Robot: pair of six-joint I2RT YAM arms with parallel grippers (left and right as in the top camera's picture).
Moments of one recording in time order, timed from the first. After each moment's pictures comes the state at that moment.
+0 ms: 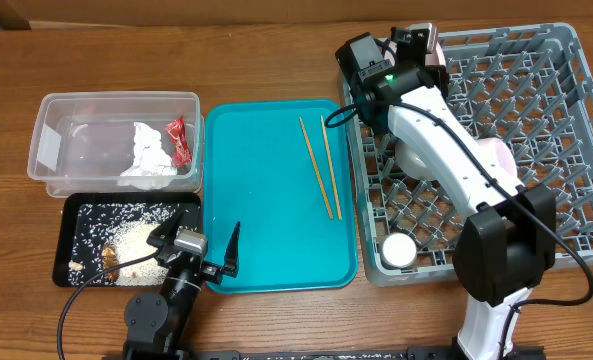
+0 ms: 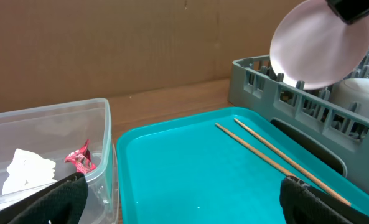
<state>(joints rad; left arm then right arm) -0.12 0.02 0.01 -0.06 0.18 0.04 0.43 2.01 1.79 -1.04 1.09 0.46</state>
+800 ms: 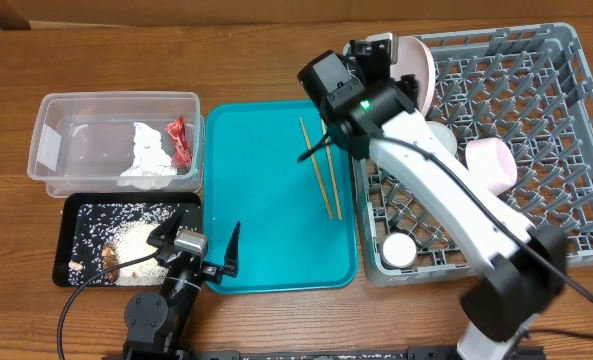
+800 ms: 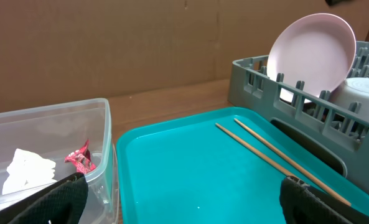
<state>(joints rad) -0.12 0.02 0.01 -0.06 0.18 0.04 0.62 1.85 1.79 -1.10 0.88 0.46</state>
